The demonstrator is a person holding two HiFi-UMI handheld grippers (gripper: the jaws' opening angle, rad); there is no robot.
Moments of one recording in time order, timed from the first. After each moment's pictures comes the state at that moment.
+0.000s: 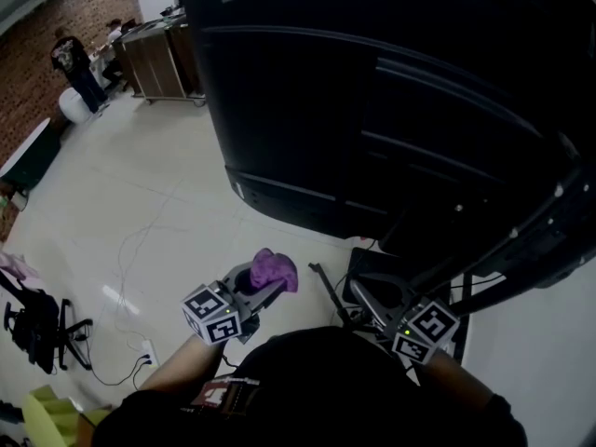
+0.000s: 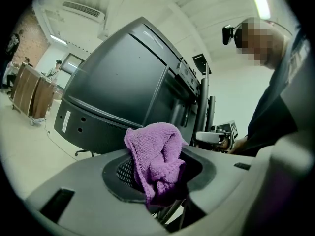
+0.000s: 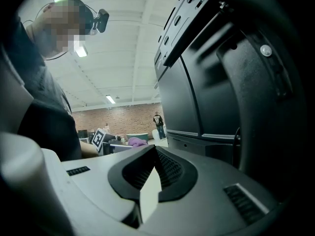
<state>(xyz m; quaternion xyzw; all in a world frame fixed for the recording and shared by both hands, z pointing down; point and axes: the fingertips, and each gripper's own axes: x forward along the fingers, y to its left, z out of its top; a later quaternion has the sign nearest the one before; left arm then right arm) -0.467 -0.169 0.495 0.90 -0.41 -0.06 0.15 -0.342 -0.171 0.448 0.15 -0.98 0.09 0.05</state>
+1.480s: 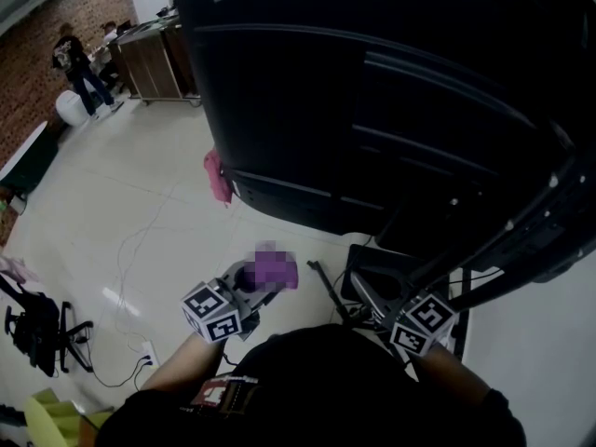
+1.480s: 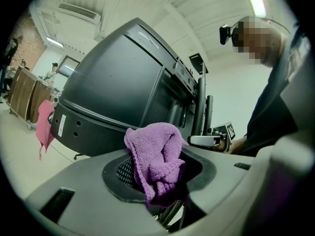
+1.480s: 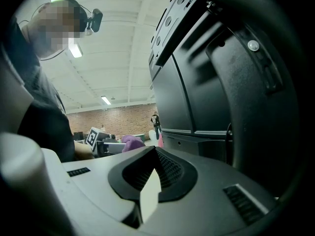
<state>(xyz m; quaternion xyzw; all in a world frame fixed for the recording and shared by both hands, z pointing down) -0.459 -0.170 0.489 0.90 -0.41 -0.05 0.13 -0.334 -0.184 0.458 0.18 -0.98 0.10 0.05</state>
